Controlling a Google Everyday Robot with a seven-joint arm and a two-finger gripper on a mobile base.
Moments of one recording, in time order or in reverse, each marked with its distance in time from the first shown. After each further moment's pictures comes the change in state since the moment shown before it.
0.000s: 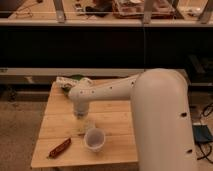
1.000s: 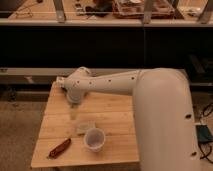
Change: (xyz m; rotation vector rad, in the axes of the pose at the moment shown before) arm 0.043 0.038 -0.053 -0.079 0.104 -0.122
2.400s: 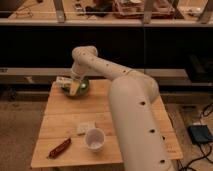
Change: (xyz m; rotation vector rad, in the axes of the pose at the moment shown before) arm 0.002 0.142 -0.014 0.009 0.105 0.037
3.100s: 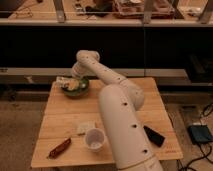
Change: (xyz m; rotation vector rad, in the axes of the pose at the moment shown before) arm 0.002 0.094 0.054 -0.121 0.193 0.051
